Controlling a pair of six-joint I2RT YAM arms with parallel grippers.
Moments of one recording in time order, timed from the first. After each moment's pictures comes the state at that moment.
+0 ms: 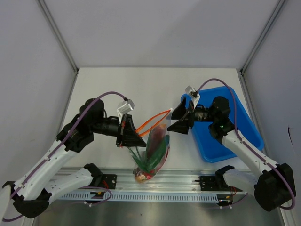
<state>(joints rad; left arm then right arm) -0.70 0.85 1.08 -0.54 0.96 -0.37 0.43 1.08 0.72 0.45 -1.14 0.56</state>
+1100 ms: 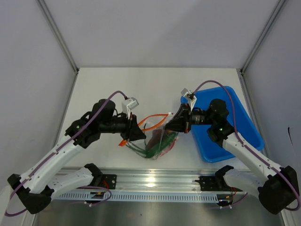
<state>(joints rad) -0.70 0.92 1.07 -0.69 0.55 -0.37 0.53 1.05 0.76 0.43 -1.10 0.63</state>
